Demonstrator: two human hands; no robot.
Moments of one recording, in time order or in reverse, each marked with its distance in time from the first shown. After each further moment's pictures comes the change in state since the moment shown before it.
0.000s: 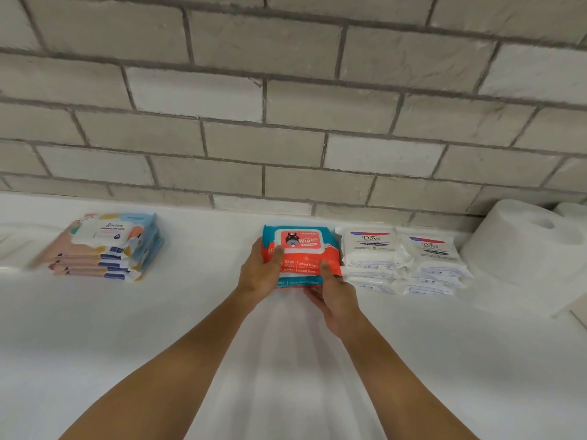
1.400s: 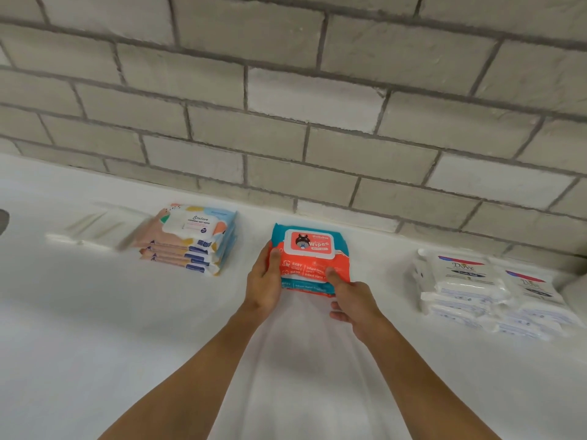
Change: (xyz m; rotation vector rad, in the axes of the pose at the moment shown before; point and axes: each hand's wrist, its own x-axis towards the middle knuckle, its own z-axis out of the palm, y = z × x) left_hand 0.004 -0.053 -0.117 -0.269 0.145 0.040; right_hand -0.010 0.013 0.119 -0.652 0.019 0.120
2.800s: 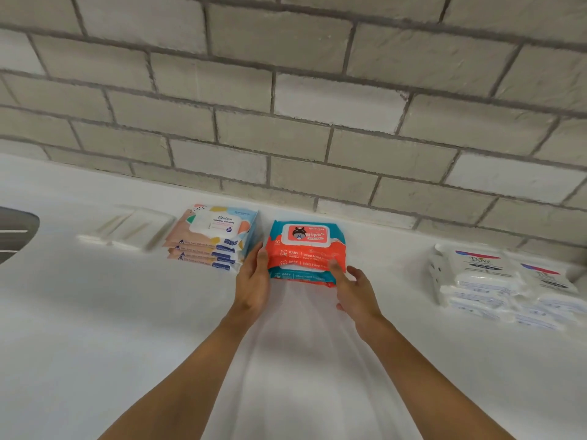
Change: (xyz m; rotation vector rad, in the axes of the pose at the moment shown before) left_hand -0.011 0.005 -0.063 -0.078 0.065 -0.012; right_hand -0.026 0.003 0.039 -0.040 0.052 -0.147
